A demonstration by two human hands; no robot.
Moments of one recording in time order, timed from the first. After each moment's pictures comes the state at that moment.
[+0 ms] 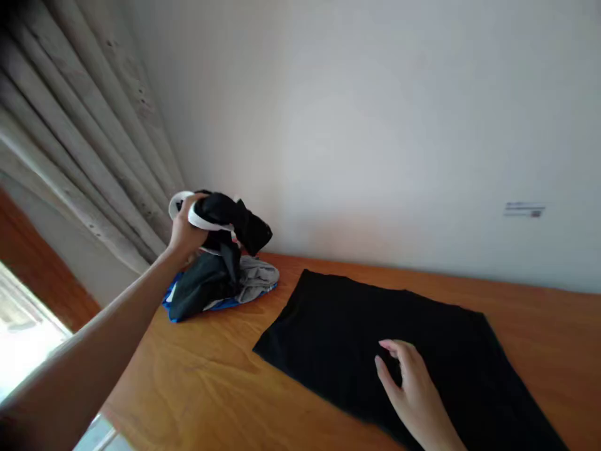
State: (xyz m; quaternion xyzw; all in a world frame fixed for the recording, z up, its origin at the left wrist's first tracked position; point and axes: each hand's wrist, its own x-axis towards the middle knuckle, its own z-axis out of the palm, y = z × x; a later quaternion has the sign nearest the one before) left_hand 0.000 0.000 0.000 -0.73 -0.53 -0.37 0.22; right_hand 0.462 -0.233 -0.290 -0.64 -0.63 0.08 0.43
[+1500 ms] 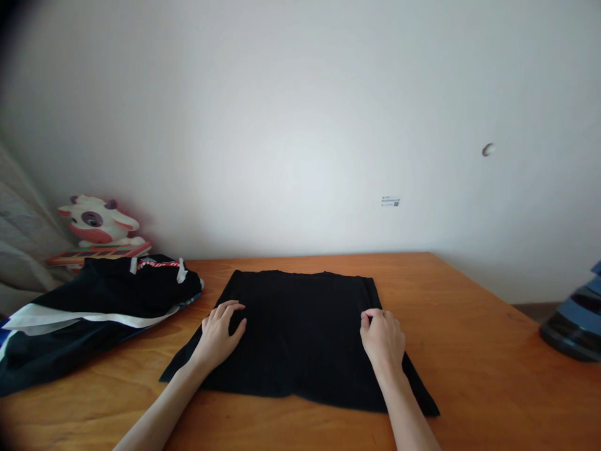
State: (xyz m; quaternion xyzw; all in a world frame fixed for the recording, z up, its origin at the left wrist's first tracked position) left_hand 0.201 -0.100 -0.245 -0.82 -0.49 -0.28 -0.06; right_hand 0.553 -0.254 -0.245 -0.90 -0.39 -0.07 0.17
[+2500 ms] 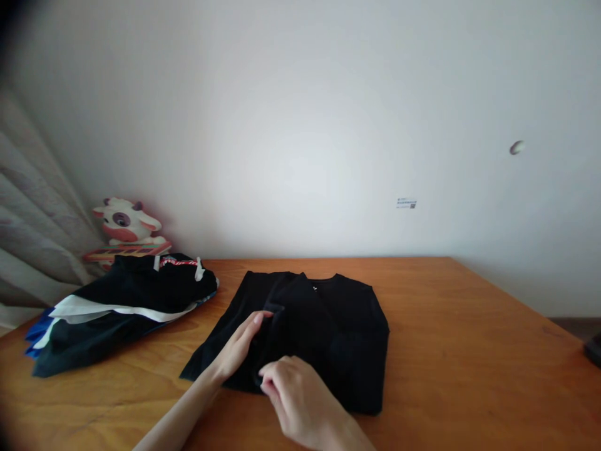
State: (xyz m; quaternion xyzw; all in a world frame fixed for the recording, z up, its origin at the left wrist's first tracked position) left_hand 0.216 -0.139 -0.212 -0.73 -0.40 -0.31 -0.47; right_hand 0.385 -0.261 -0.222 -0.43 -0.82 0.07 0.38
